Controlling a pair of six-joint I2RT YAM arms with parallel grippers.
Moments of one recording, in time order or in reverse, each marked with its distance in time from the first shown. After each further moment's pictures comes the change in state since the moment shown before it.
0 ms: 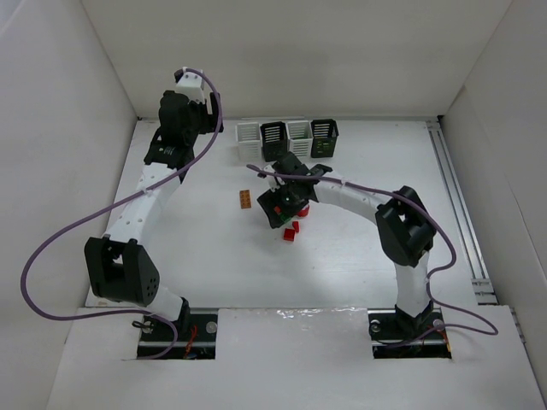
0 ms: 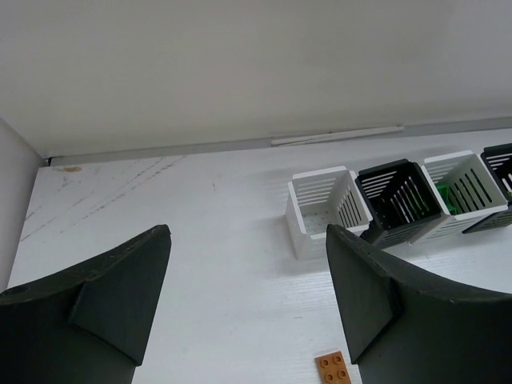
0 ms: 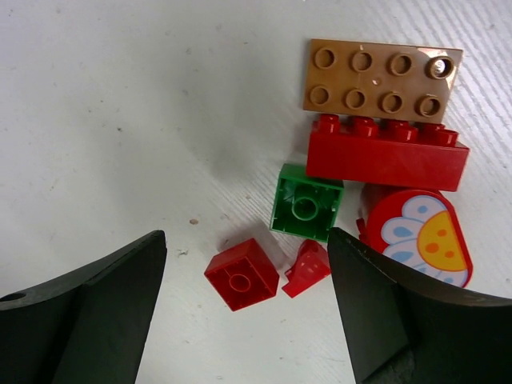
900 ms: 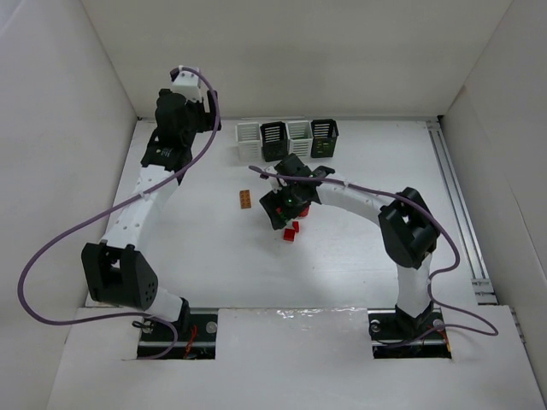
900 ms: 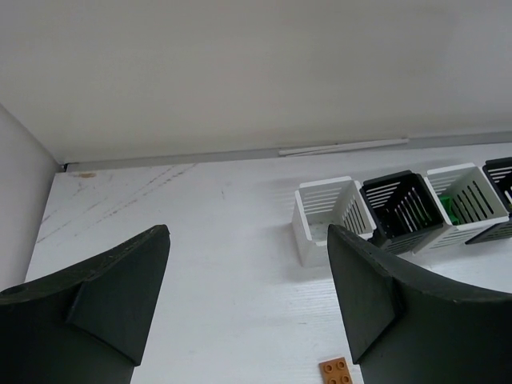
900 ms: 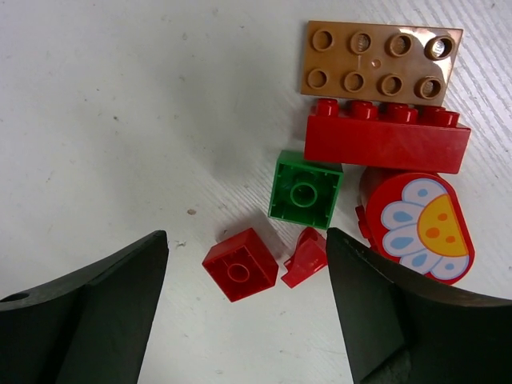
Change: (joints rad) left arm 0.000 -0.031 -0.001 0.003 -0.027 0.004; right arm -0.001 -0.029 -0.043 0.014 -0.002 0.002
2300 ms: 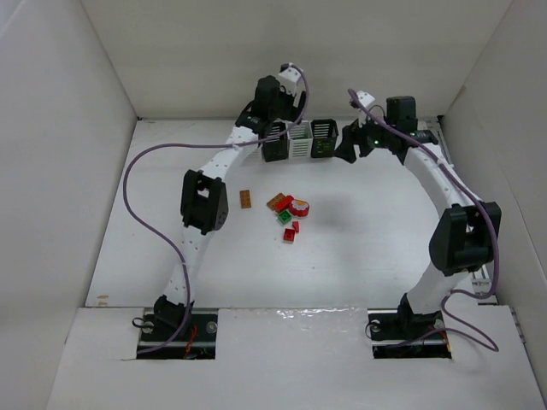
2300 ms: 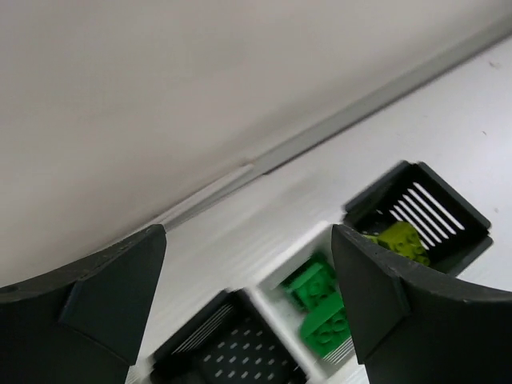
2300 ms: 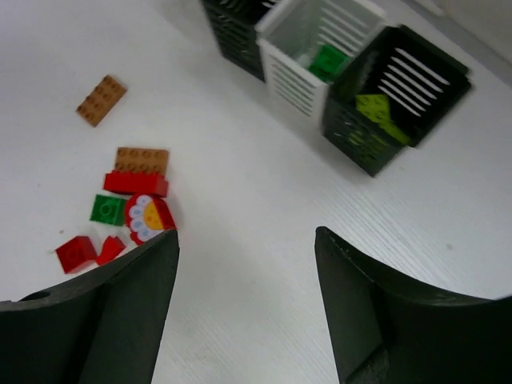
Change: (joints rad) left arm -0.266 1.006 0.993 -0.086 0.210 0.113; right arm -0.623 -0.243 0.041 0.165 -0.467 -0.319
